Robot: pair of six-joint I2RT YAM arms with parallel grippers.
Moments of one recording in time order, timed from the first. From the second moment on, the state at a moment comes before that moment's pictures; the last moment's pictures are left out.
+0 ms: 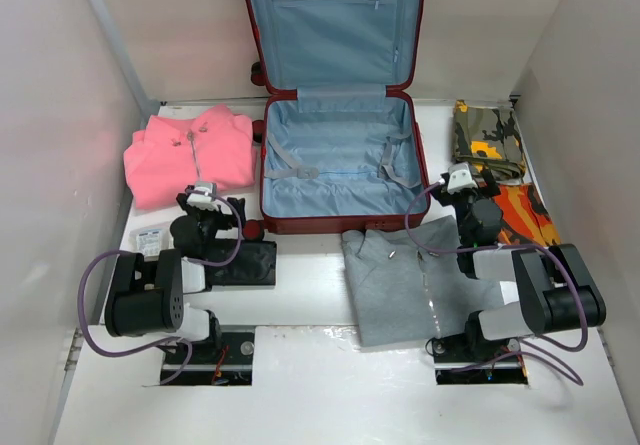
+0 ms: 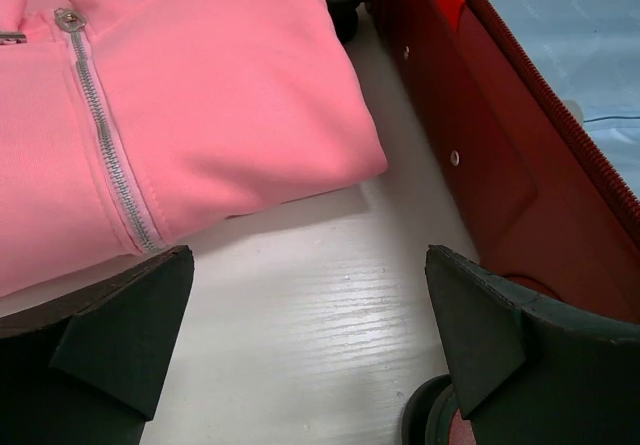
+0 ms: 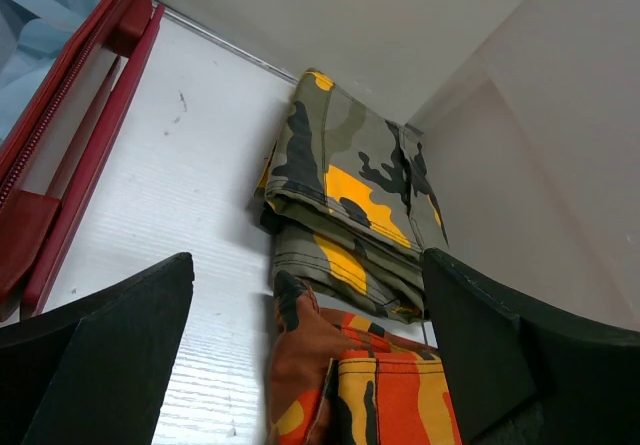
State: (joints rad) left arm 0.09 1.42 0.15 1.18 0.27 -0.06; right arm 0.11 1.41 0.29 1.19 0.15 -0.58
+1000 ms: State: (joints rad) left arm 0.12 1.09 0.84 0.17 0.33 0.23; right arm -0.07 1.44 1.46 -0.20 0.21 -0.52
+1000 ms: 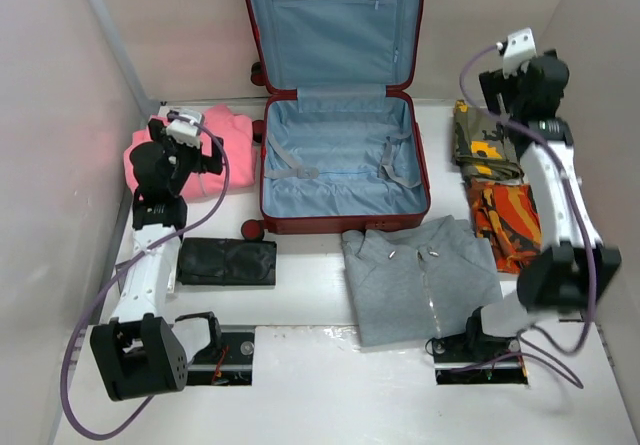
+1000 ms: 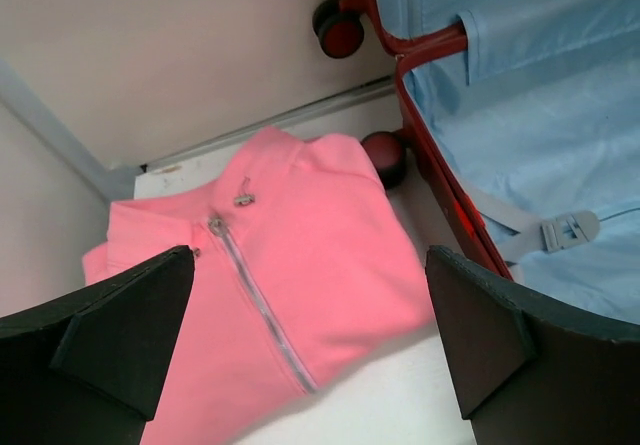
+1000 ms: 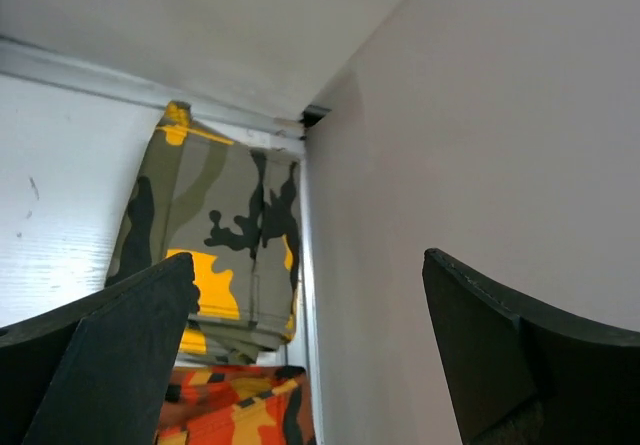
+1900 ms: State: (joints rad) left arm 0.12 1.25 0.83 0.08 0.38 0.22; right arm -0.38 2.09 1.93 -0.66 -0.12 -0.31
